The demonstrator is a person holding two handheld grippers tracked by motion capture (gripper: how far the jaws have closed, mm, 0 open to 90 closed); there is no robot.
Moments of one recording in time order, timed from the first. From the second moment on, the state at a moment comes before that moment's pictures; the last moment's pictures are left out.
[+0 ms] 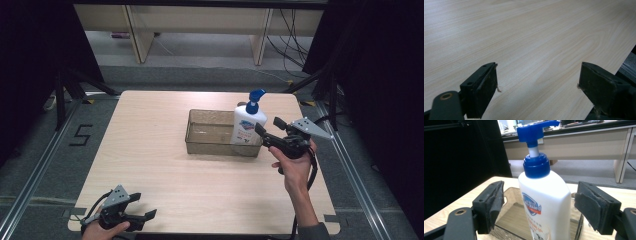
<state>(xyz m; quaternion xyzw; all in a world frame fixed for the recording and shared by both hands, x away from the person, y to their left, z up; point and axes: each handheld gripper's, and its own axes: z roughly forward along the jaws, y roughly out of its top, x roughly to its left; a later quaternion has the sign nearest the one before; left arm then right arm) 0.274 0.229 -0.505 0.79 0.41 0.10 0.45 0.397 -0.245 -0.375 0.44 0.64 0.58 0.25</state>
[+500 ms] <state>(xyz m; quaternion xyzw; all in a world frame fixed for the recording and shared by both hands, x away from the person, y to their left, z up) 0.275 0.228 -0.507 0.79 0.40 0.10 0.46 0.387 -0.247 -0.377 0.44 0.64 0.58 0.25</state>
